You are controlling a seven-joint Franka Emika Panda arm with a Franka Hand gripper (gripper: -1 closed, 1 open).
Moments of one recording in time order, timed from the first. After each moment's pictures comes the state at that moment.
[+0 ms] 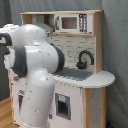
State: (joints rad) arm -1.44 0.30 2.46 -1.90 -0.32 1.25 0.17
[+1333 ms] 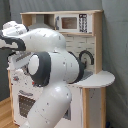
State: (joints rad) arm -1.44 0.60 2.55 -2.09 -0.53 1.32 0.30
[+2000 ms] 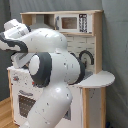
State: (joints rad) arm -1.45 0.61 2.55 -2.09 -0.67 1.45 0.34
